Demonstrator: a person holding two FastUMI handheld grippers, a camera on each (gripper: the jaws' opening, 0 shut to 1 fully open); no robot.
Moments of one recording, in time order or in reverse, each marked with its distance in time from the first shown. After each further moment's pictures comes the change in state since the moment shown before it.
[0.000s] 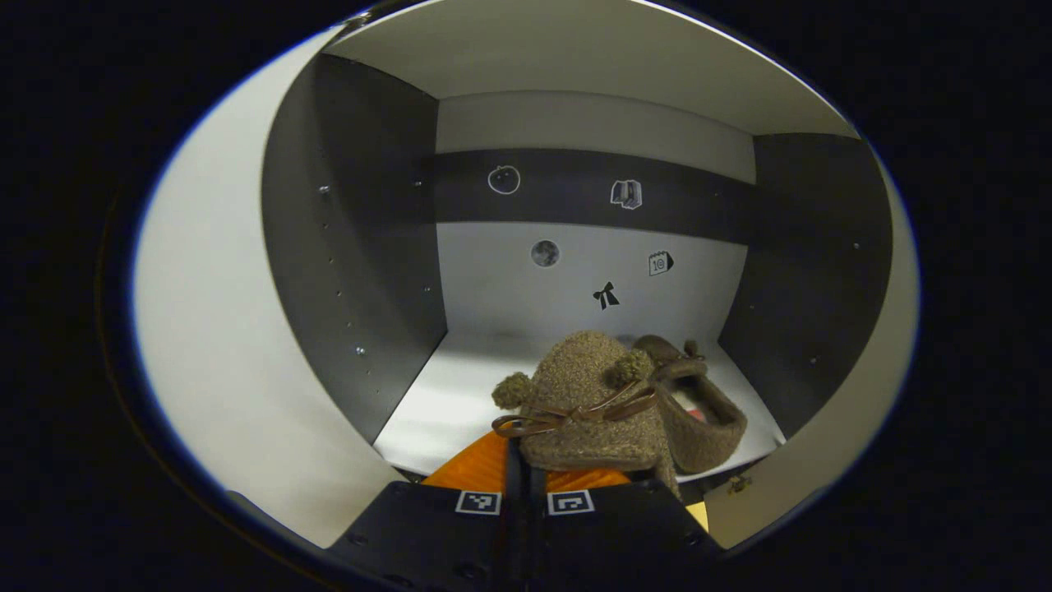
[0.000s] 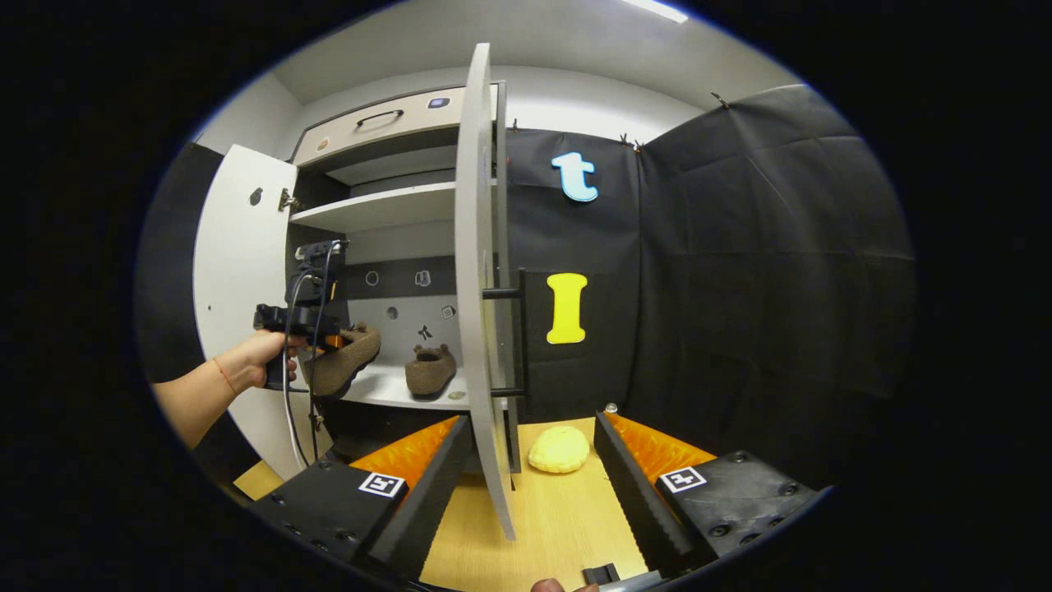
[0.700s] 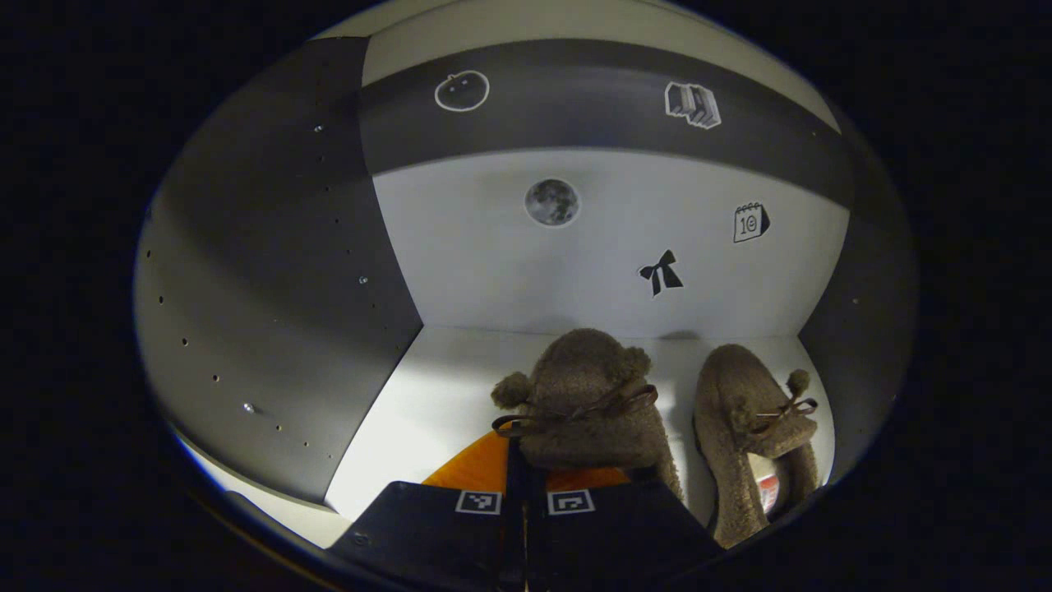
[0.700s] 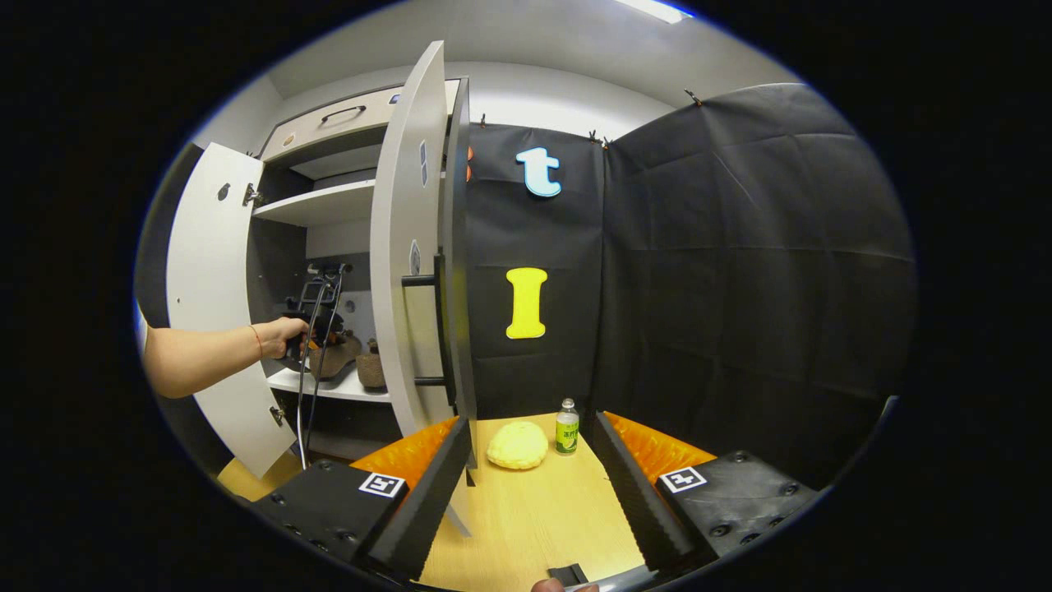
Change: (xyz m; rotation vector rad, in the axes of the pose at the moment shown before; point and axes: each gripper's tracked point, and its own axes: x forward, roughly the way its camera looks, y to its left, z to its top) left arm 0.134 -0.003 -0.004 0.036 0.186 0.104; right arm 0.000 -0.061 -0.002 -0.029 0.012 -0.106
